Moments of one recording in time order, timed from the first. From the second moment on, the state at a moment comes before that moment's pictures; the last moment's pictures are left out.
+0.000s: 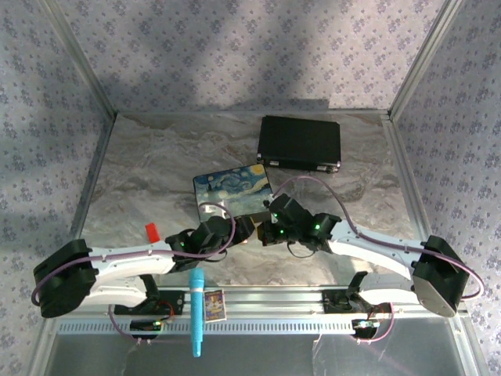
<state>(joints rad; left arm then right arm) -1.10 1.18 0.46 0.22 -0.23 -1.24 0.95 1.22 0.72 -0.32 -0.12 0.72</state>
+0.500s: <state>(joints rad) -1.10 1.19 0.46 0.26 -0.23 -1.24 0.91 1.23 0.70 -0.26 -0.19 0.73</state>
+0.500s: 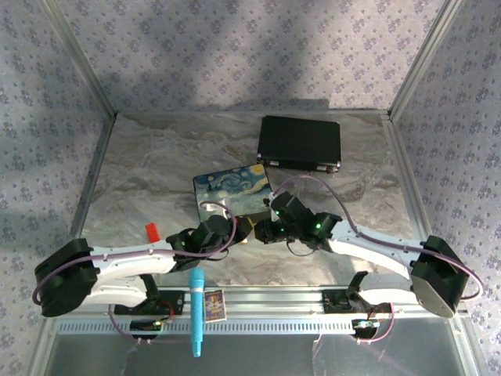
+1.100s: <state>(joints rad) -0.85 0.99 0.47 0.28 0.20 -0.93 0.64 1.06 0.56 0.20 -0.69 0.69</state>
